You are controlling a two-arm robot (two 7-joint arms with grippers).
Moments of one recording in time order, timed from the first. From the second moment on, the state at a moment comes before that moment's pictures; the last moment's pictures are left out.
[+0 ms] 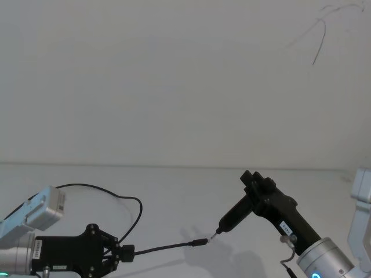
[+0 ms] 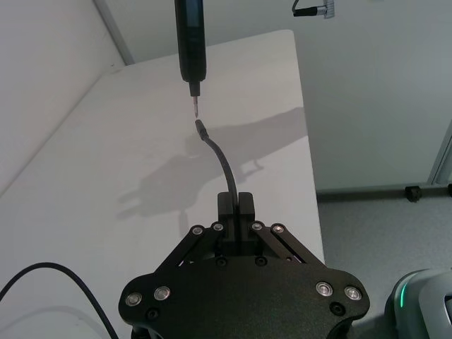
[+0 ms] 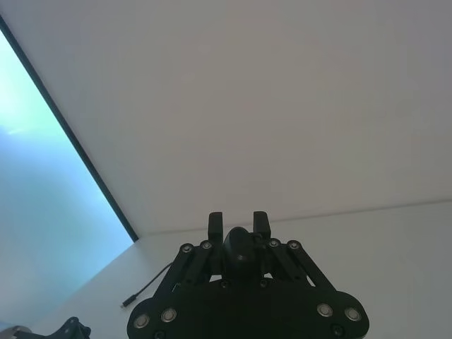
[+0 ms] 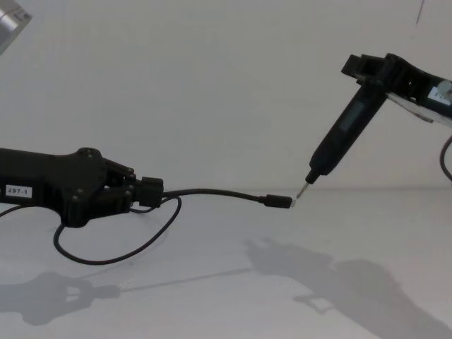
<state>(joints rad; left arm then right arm) -0.64 0.61 0.59 -1.22 -0.52 -0.20 -1.17 0.18 0.22 -0.23 -1.66 0.74 0.12 0.26</state>
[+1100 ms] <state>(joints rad) -0.64 0.61 0.59 -1.22 -0.52 -0.20 -1.17 0.20 0.24 -0.25 -1.64 0.79 0.15 0.26</state>
